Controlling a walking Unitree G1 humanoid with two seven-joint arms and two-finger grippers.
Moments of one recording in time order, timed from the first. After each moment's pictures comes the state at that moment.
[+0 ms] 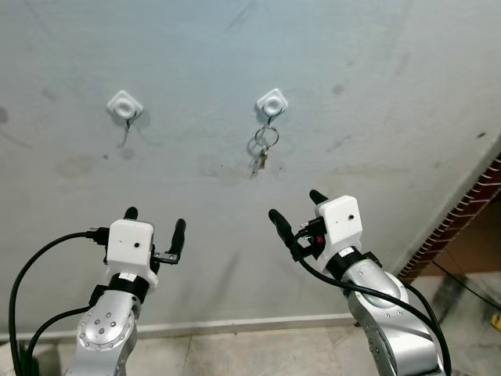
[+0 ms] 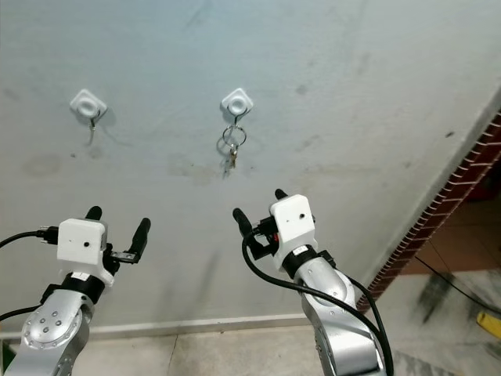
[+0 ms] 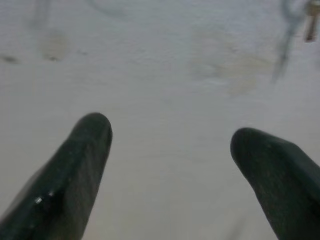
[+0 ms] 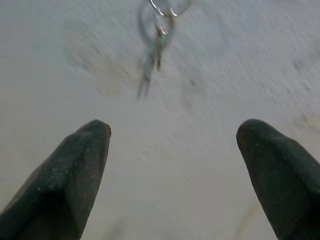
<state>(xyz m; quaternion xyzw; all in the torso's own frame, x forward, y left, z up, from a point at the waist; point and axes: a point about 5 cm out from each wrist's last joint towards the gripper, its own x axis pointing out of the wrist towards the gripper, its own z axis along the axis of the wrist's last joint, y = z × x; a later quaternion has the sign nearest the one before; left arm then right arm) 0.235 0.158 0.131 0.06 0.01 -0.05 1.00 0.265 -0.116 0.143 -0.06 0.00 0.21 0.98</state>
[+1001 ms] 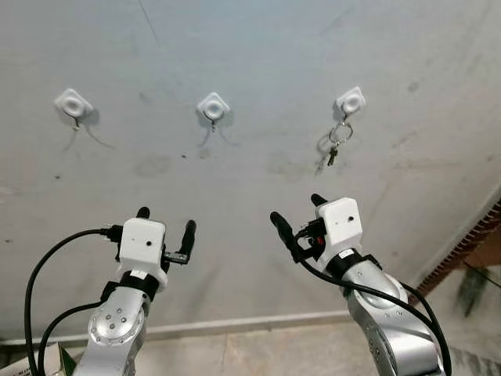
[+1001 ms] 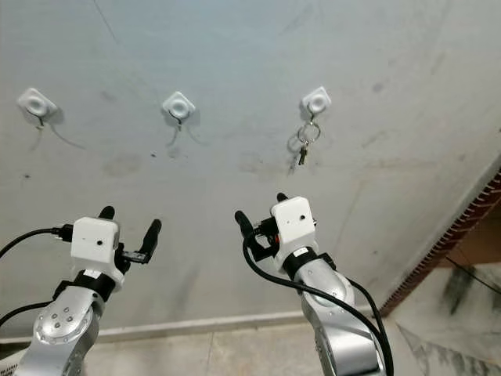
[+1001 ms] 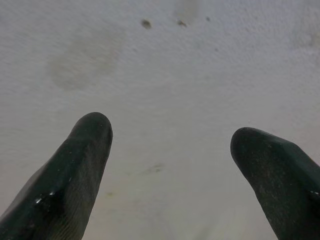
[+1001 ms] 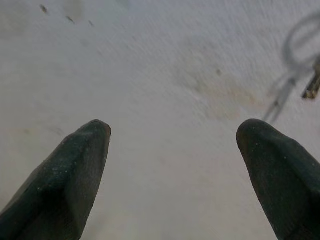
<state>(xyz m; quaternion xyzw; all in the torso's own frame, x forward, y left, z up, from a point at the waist) 0.236 0.157 0.126 0.07 0.02 -0.06 1.00 0.263 -0.110 0.141 -0.05 0.01 0.21 0.98</state>
